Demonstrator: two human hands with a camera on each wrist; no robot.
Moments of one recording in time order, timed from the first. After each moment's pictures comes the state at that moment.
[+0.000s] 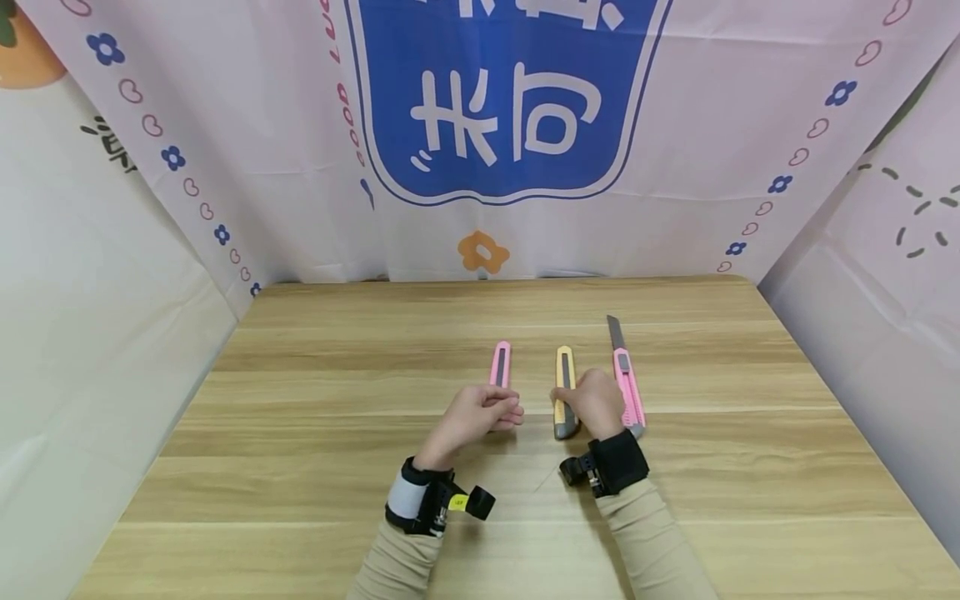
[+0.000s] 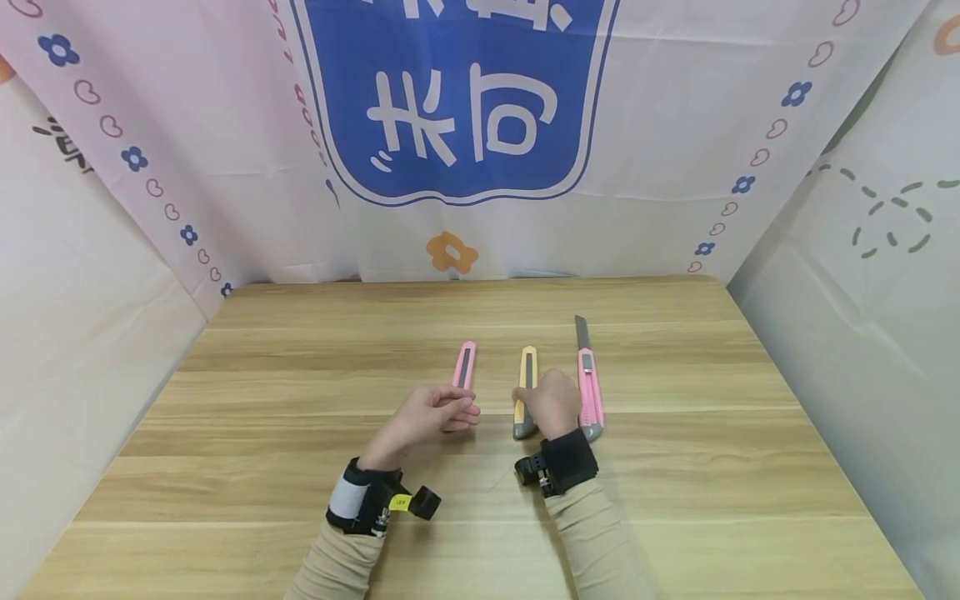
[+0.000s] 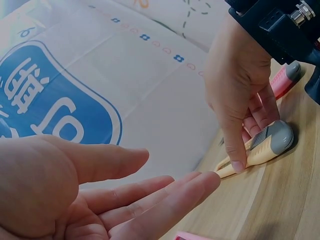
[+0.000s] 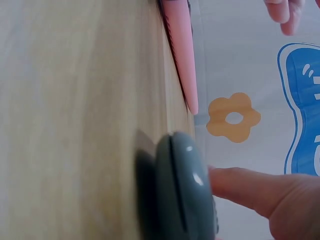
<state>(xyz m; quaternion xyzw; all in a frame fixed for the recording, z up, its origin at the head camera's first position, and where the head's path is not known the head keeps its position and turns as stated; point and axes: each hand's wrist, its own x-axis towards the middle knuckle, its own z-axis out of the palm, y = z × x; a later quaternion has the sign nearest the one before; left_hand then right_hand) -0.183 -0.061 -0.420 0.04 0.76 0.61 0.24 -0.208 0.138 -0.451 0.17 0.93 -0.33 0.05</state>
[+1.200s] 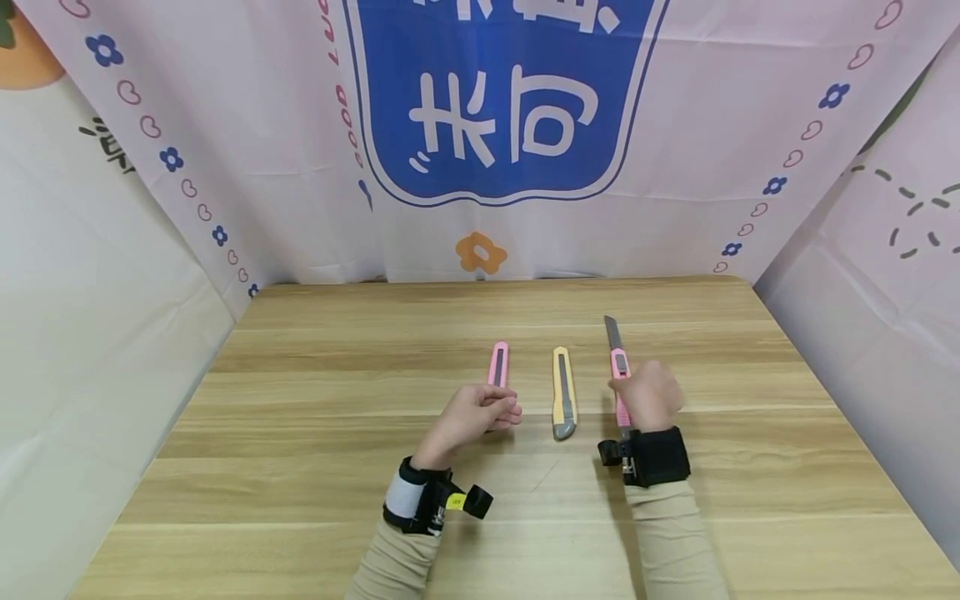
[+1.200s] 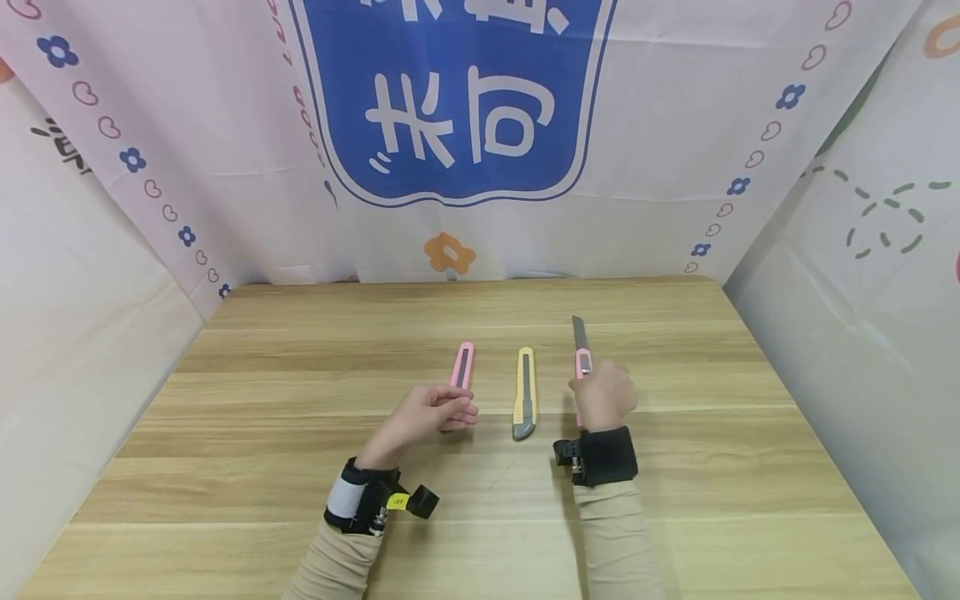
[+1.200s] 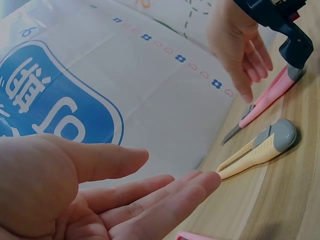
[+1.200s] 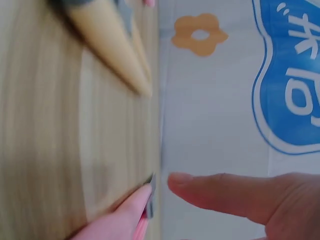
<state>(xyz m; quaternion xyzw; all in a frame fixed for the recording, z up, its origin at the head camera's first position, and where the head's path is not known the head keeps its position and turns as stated) -0.182 -0.061 -0.417 0.04 0.76 0.61 0.24 -0.202 0.194 -0.422 0.26 0.93 -0.24 0.04</state>
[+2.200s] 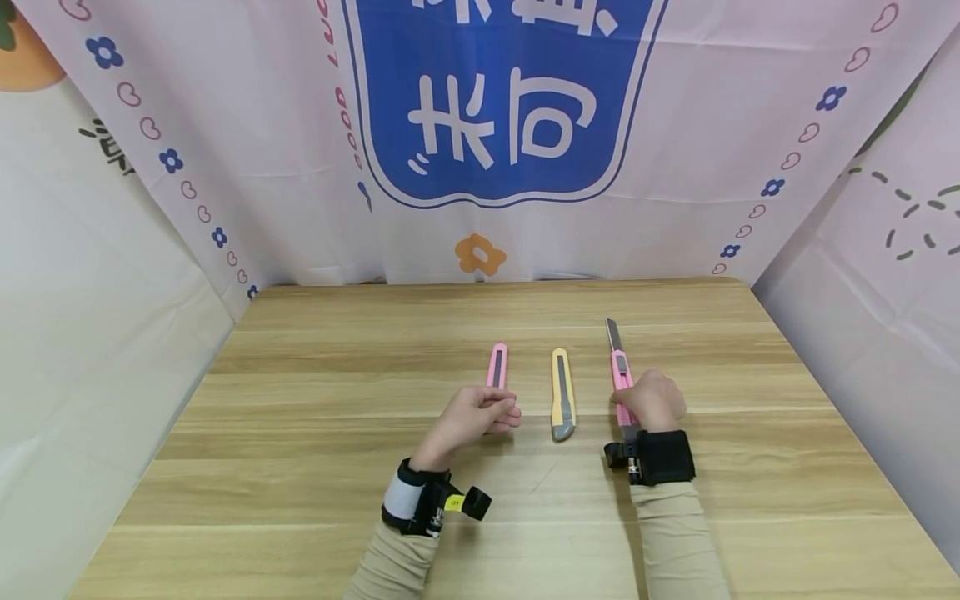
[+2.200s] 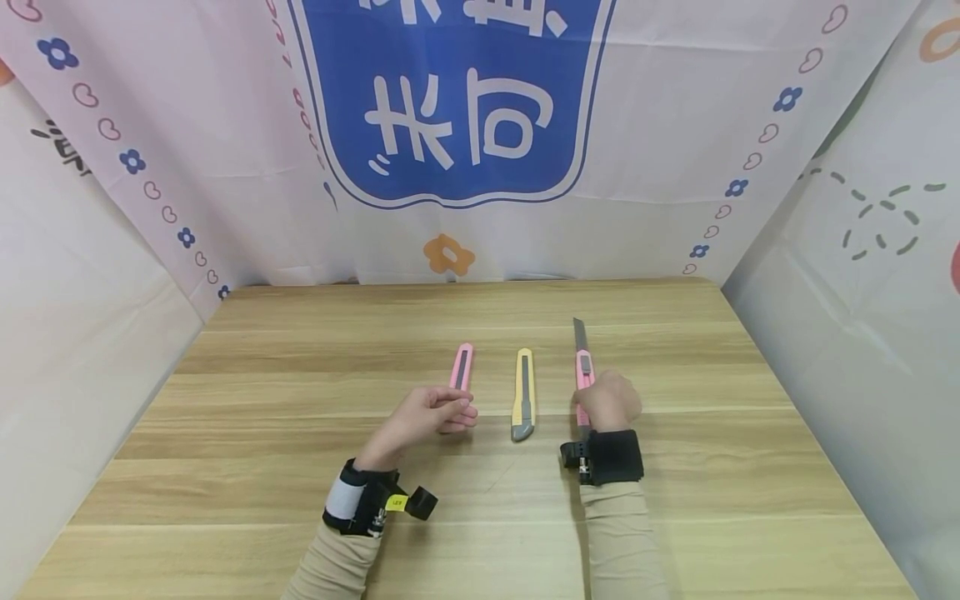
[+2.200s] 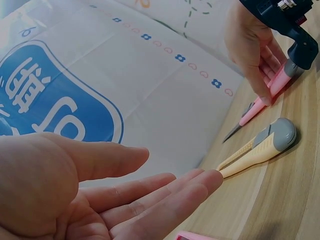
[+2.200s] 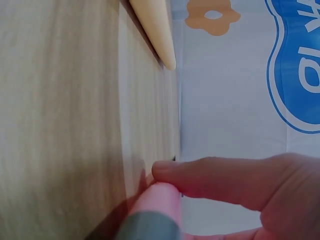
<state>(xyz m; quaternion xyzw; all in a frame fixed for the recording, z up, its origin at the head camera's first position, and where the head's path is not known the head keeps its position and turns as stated) -0.181 -0.061 -0.416 0.04 0.75 0.62 0.24 -0.205 0.211 -0.434 0.26 0.93 -0.24 0.13</state>
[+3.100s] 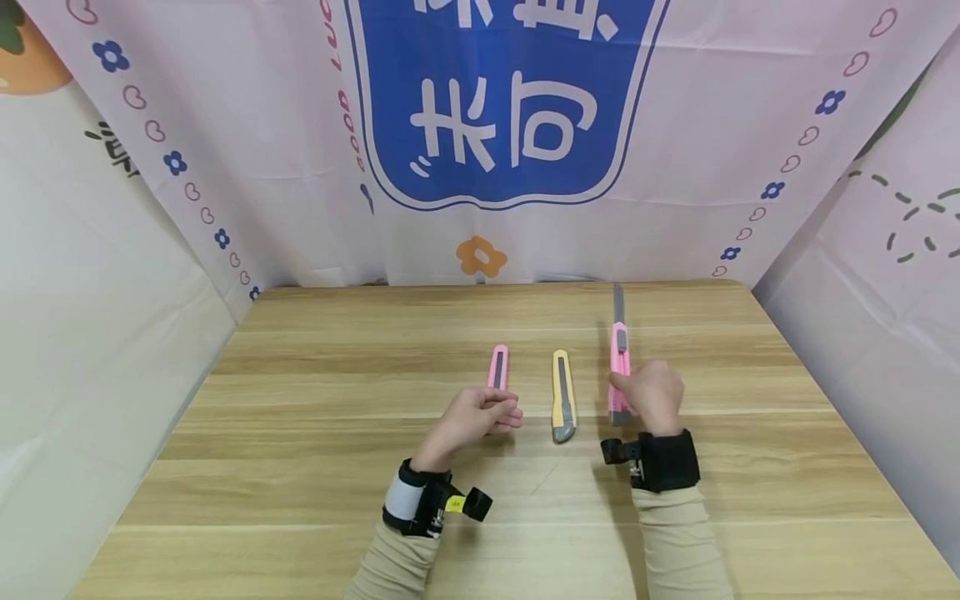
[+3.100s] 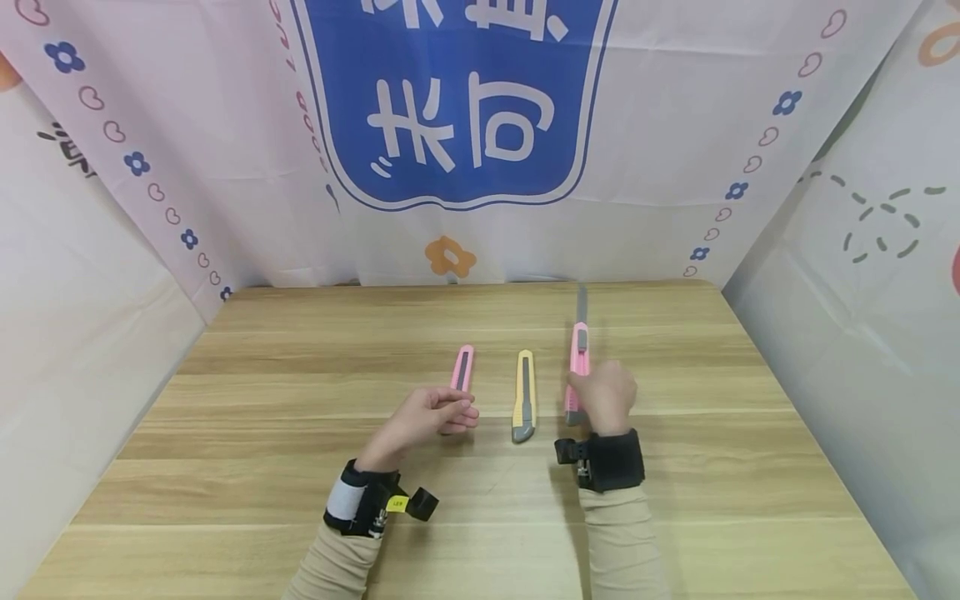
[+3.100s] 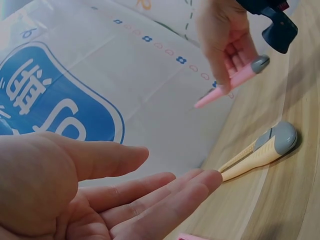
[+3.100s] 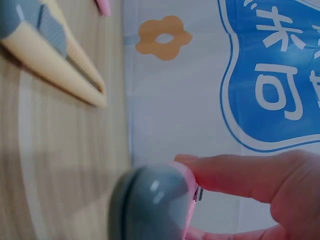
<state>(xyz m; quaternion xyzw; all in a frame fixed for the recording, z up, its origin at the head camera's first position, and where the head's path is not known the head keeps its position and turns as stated) -0.182 -0.061 -0.418 0.04 0.75 0.61 0.24 -0.193 0.199 -0.406 0.19 0.92 -0.33 0.02</state>
